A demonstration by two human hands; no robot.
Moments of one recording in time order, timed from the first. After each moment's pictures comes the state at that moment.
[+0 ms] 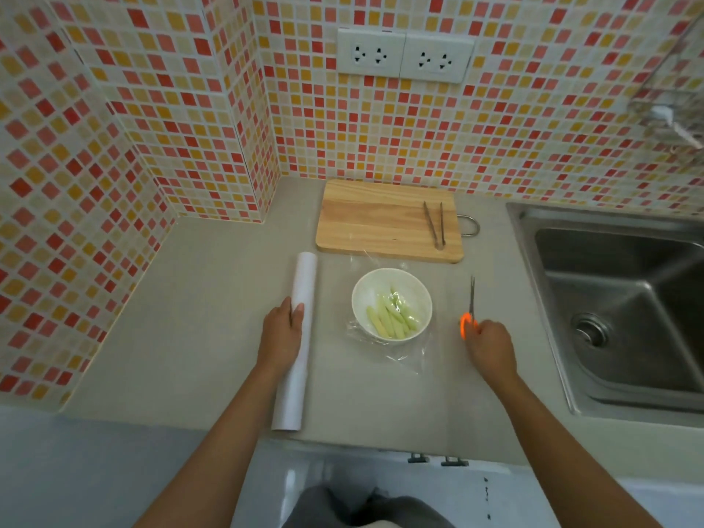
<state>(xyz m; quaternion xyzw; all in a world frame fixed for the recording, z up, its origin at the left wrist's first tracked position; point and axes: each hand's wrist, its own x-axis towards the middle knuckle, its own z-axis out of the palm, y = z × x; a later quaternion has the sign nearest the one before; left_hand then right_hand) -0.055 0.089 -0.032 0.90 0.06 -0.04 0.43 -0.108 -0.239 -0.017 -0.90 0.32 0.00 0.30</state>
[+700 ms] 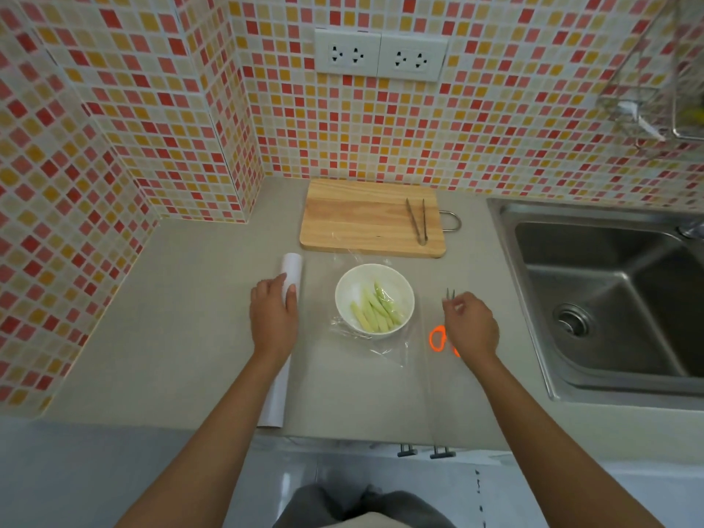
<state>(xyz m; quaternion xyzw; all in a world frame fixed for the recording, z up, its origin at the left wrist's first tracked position) -0.049 0.063 -0.016 0.92 0.05 0.11 0.37 -0.102 -0.231 0.001 -0.90 0.30 -0.08 0.30</state>
